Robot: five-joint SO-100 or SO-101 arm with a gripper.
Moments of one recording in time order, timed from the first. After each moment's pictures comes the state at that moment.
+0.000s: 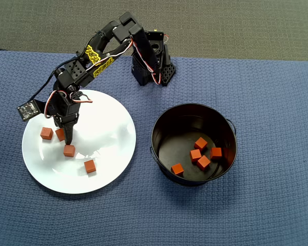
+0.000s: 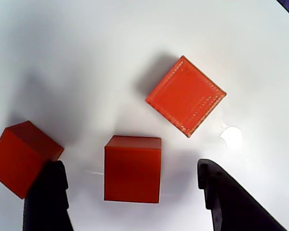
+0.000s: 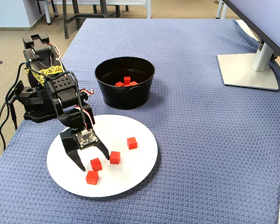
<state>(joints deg) 52.0 70.3 93.2 43.2 -87.2</state>
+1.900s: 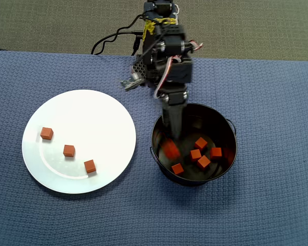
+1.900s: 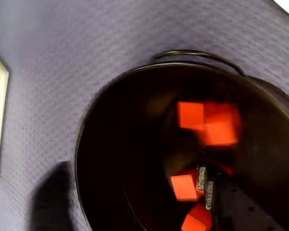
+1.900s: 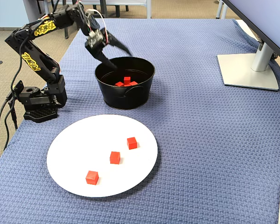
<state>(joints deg) -6.2 123.8 105.3 68.4 -17.2</state>
